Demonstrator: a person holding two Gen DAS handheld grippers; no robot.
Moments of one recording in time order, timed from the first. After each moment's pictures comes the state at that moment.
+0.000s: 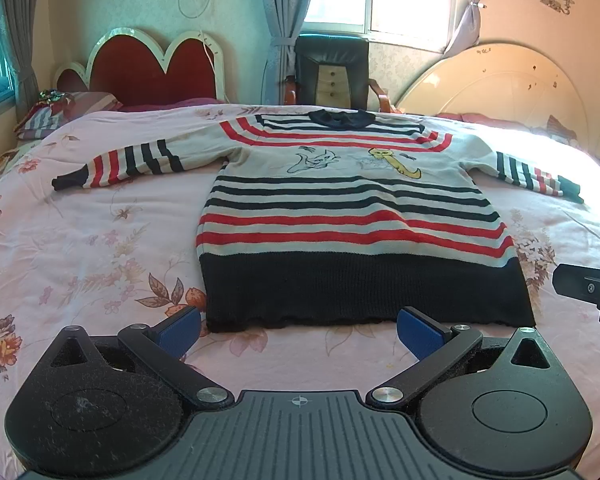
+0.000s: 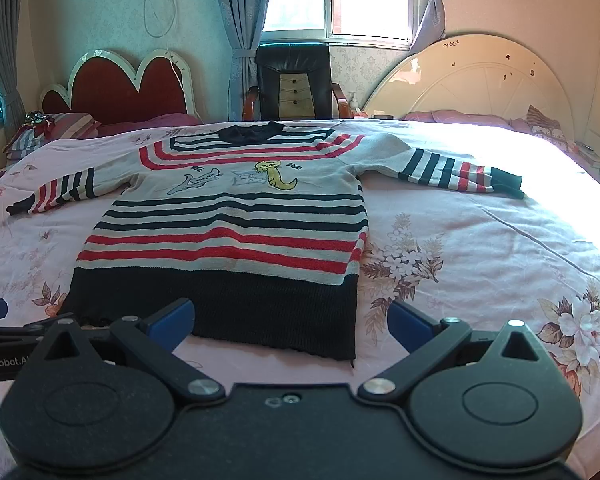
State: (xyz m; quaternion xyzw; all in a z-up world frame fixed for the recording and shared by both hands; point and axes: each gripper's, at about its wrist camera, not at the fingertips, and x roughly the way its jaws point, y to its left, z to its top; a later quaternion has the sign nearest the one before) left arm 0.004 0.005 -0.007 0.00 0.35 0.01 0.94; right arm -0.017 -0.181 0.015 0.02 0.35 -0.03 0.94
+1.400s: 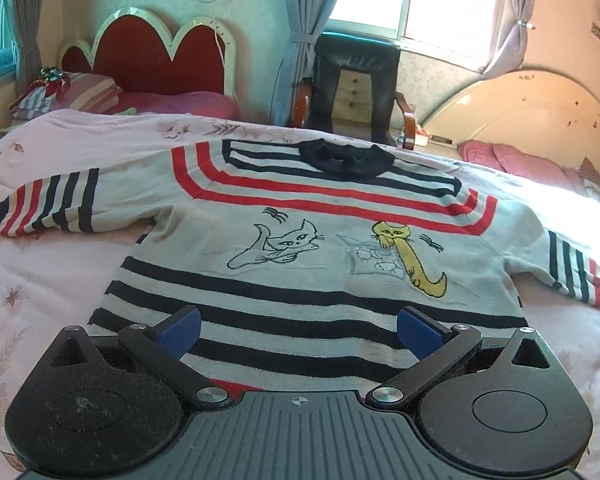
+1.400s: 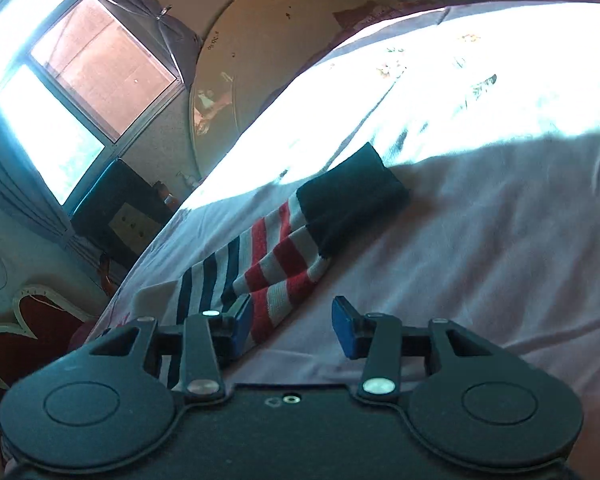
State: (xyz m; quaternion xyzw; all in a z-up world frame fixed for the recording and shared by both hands) left arm 0.242 -0.058 -0.025 -0.06 0.36 0.05 0.93; right arm 0.212 -0.553 -0.115 0.41 0.24 -0.22 0.85
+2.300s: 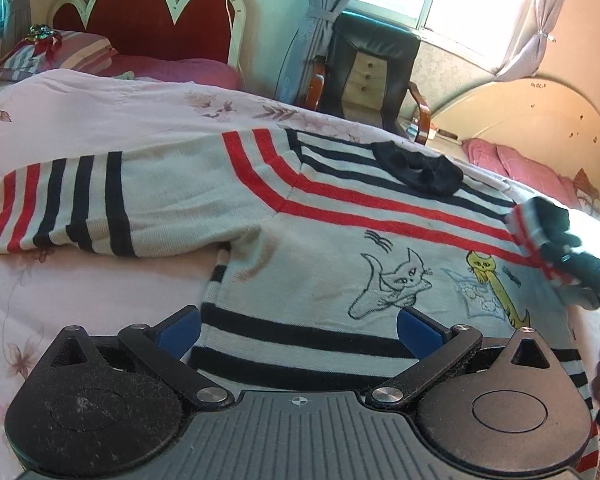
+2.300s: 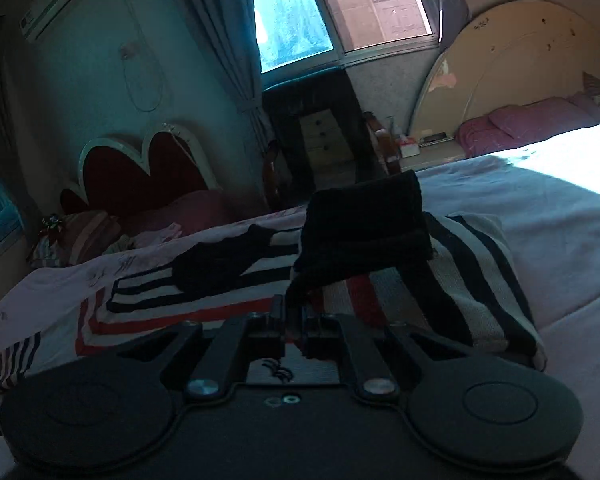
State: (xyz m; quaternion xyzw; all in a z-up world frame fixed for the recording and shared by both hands) left arm 0.314 0.089 -0.045 -0.11 0.39 0.01 0.91; right arm 0.345 -0.224 -0.072 0.14 0.30 0.09 0.94
